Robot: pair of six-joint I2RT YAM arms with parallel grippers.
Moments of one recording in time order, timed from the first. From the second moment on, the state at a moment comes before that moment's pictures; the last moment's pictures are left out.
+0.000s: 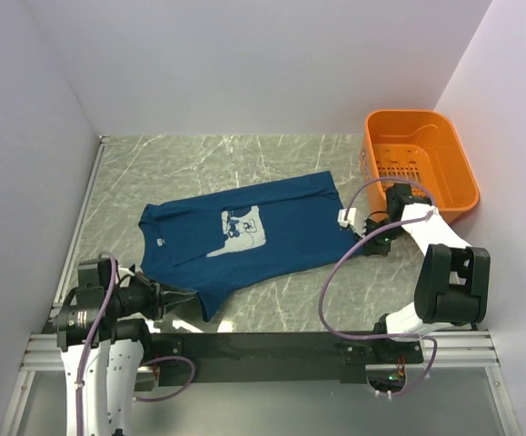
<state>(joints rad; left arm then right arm) 0.13 0.38 0.71 -1.30 0.83 -1.27 -0.10 1.49 0.94 -0.93 -0.44 -1.38</state>
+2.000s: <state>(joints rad) 0.14 1.11 0.82 -0.64 0.80 -1.35 -0.01 1.73 1.07 -0.79 -0.40 -1.14</state>
